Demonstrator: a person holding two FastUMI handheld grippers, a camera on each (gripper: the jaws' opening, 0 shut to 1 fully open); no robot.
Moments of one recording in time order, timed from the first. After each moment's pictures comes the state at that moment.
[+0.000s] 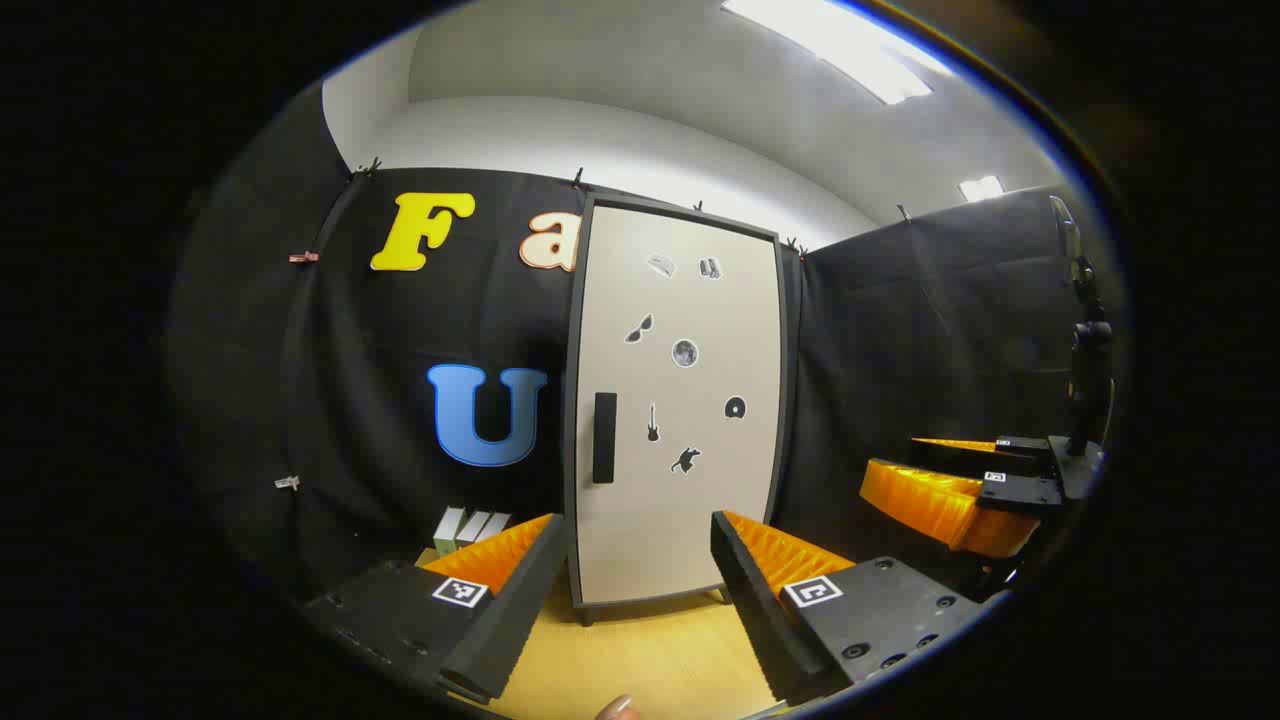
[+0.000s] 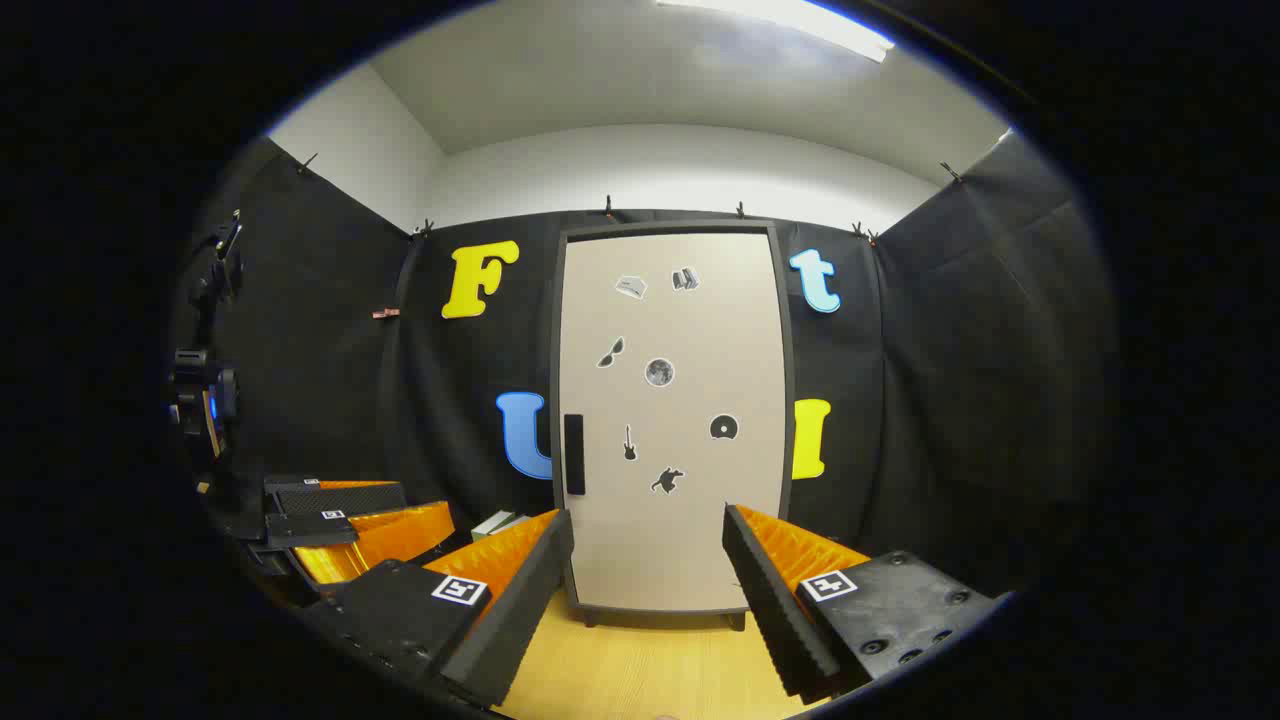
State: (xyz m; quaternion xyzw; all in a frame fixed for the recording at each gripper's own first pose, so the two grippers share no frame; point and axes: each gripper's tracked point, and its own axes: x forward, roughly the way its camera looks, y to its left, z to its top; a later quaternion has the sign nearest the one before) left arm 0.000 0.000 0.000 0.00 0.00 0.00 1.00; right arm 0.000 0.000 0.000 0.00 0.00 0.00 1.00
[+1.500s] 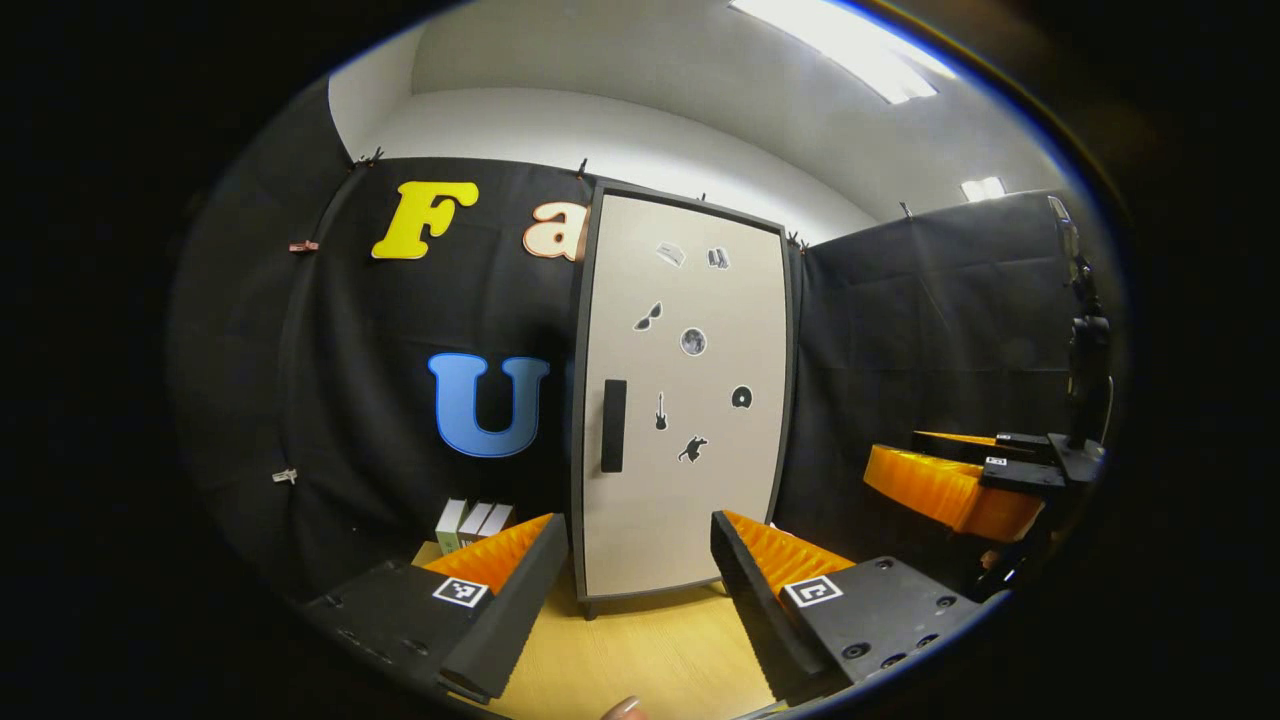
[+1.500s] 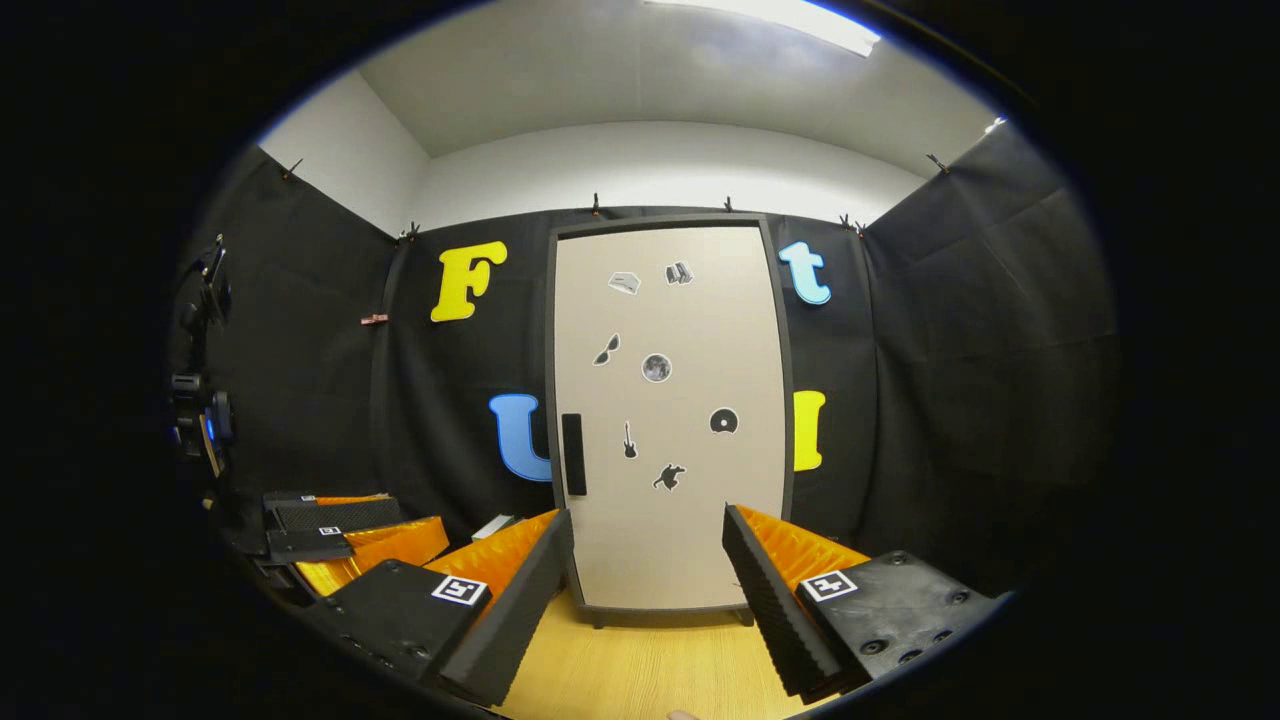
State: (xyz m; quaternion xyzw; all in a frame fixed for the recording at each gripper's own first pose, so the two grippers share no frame) left arm -0.003 0.018 -0.011 0.00 0.01 -0.01 1.00; right arm 0.006 0.010 -0.005 0.02 0.01 -0.02 1.00
